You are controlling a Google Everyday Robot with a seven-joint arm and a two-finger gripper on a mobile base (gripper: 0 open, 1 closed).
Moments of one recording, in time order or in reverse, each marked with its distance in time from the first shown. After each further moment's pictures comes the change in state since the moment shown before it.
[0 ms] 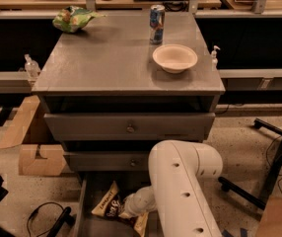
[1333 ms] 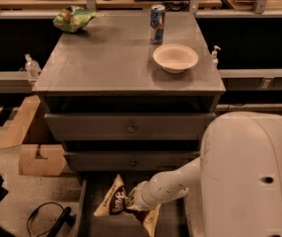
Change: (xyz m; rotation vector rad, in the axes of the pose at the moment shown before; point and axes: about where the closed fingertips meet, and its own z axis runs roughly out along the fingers) arm -0.069 0.024 -0.218 -0.034 -0.037 -0.156
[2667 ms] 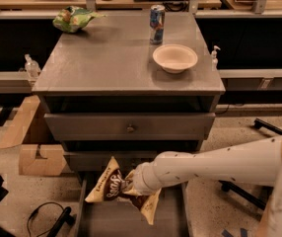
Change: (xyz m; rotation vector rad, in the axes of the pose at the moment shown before) arm -0.075 -0.020 -0.116 0.037 -0.063 -0.068
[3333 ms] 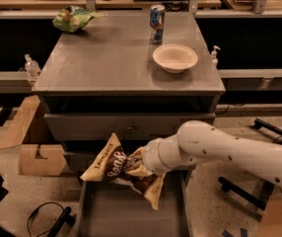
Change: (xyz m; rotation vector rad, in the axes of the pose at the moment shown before) arm -0.058 -0.032 -0.110 -0.009 -0.176 0.037
